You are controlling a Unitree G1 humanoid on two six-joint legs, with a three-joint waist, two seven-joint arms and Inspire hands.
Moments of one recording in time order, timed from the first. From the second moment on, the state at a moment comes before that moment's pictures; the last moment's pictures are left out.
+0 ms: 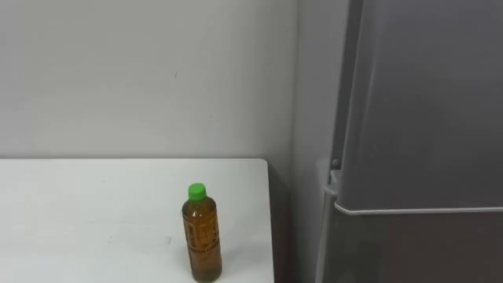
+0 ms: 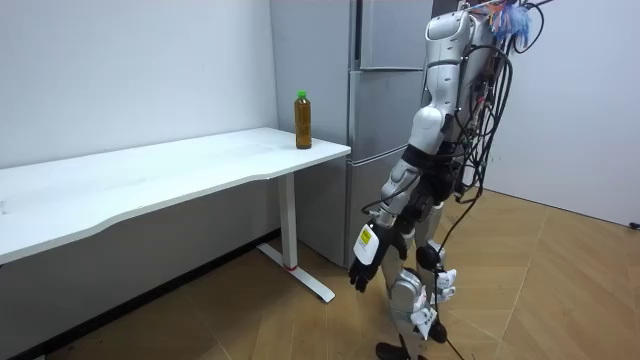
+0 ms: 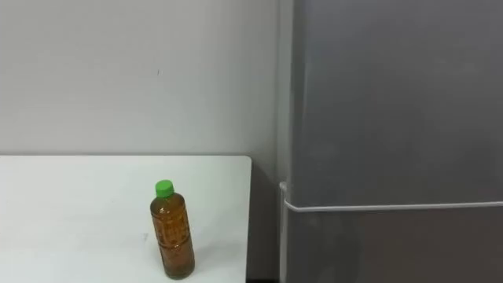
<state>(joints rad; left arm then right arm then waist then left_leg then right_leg) 0.21 0.21 0.01 1.10 0.55 0.12 -0.01 0.15 -0.24 0.06 1.25 0.54 0.00 0.19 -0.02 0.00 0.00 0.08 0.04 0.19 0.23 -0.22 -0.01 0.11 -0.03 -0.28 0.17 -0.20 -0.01</state>
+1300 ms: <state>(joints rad) 0.23 0.20 0.28 0.83 -0.23 0.00 0.28 0.14 -0.26 -0.07 1.26 0.42 0.00 0.22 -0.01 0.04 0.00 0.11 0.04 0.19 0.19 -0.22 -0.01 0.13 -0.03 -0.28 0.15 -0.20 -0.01</state>
